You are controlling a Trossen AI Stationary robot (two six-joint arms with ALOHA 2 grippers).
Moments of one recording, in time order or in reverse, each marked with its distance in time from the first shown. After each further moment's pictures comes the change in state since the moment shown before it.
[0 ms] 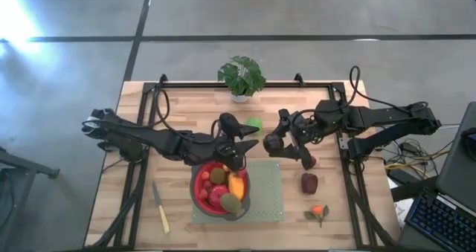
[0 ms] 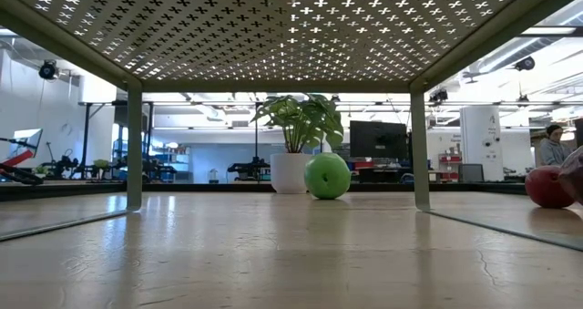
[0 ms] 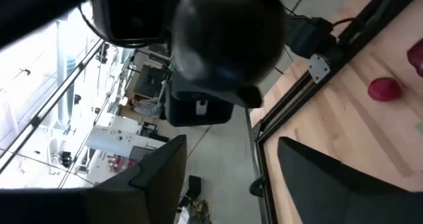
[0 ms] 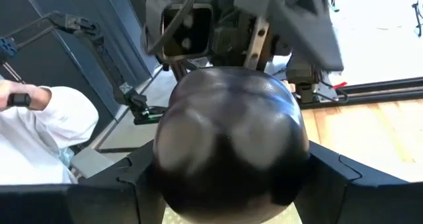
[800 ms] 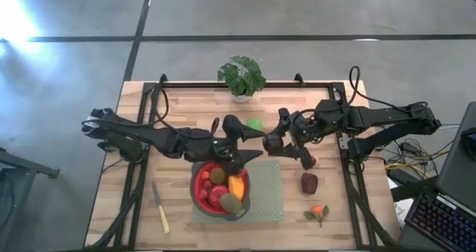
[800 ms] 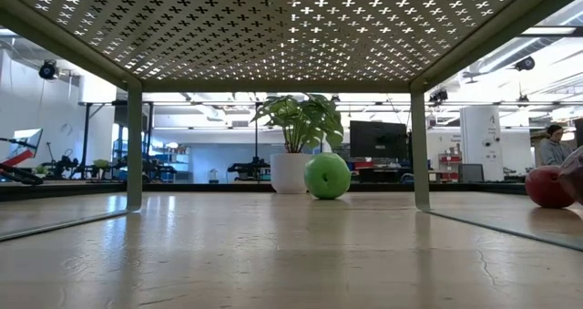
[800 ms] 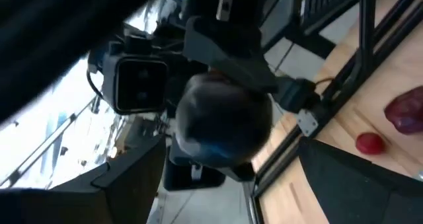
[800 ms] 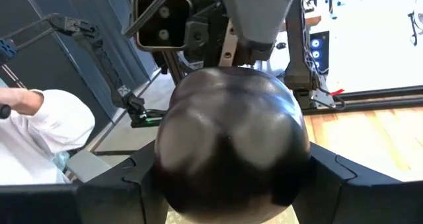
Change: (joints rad) left arm 0.025 -0.005 0.000 0.091 0.234 0.049; right arm 0.001 0.002 -0.001 0.021 0.008 -0.019
